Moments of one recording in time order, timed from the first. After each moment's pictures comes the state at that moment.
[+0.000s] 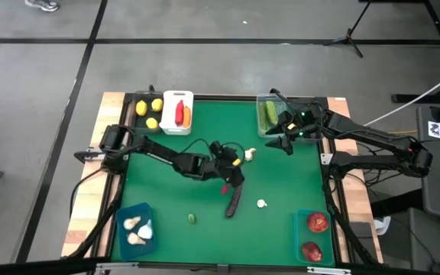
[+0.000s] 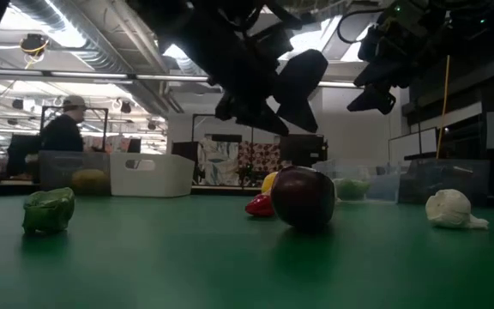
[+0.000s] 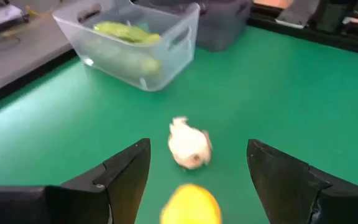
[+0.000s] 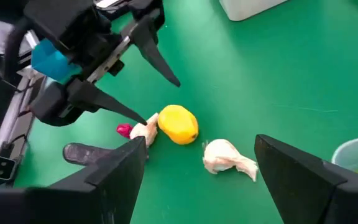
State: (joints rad) left arm -0.14 1.95 1.21 0.11 -0.68 -0.39; right arm -0.53 0.99 0.69 -0.34 -0.54 0.07
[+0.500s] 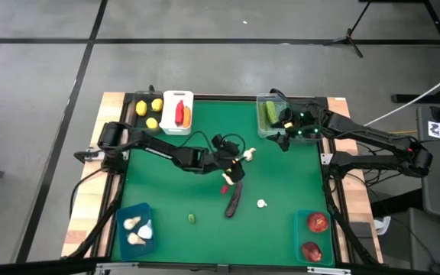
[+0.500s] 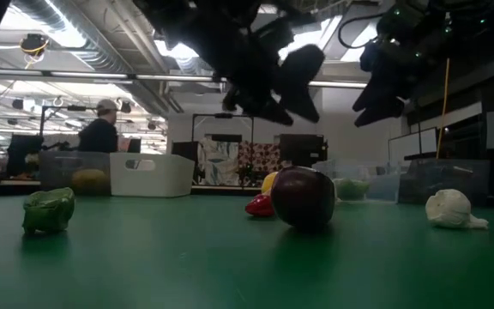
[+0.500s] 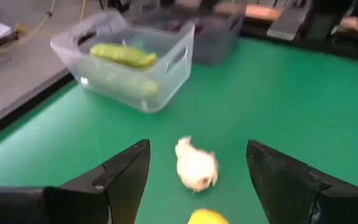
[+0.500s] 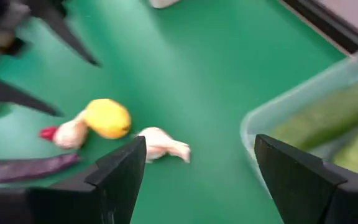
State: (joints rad) left arm -0.08 1.92 1.21 0.14 -0.61 -0.27; right arm -0.53 0.99 0.69 -0.41 -0.27 0.07
